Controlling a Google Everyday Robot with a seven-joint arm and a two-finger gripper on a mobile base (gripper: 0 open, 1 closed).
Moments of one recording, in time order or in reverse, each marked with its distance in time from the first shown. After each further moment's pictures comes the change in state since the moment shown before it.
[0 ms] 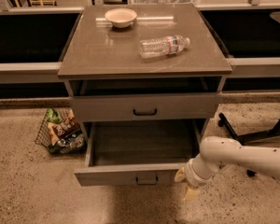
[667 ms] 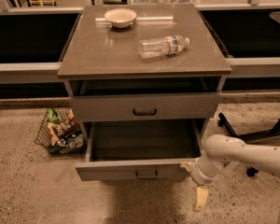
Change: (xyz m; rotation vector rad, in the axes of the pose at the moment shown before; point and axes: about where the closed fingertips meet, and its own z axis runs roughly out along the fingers) arm 0.029 -0.007 0.006 -0.030 0.015 0.043
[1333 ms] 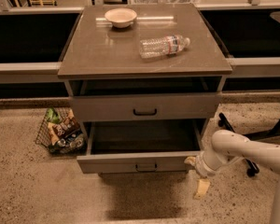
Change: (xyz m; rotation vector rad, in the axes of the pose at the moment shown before) arm 0.031 -0.034 0.003 0.032 -0.041 0.049
